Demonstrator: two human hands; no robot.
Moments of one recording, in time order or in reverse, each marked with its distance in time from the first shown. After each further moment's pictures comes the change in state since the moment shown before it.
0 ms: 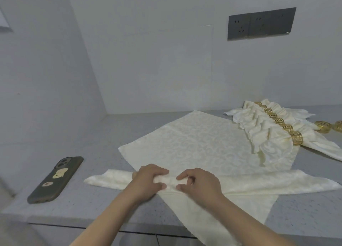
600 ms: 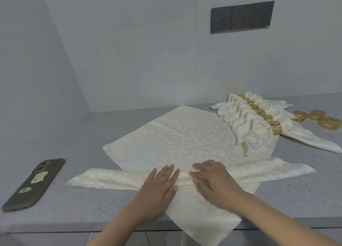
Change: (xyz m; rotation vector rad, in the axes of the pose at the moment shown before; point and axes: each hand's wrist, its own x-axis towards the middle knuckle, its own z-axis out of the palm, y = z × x) left_hand -0.015 0.036 0.050 0.238 -0.099 0.330; right_hand -0.028 0.059 -0.039 -0.293 0.018 -0.330
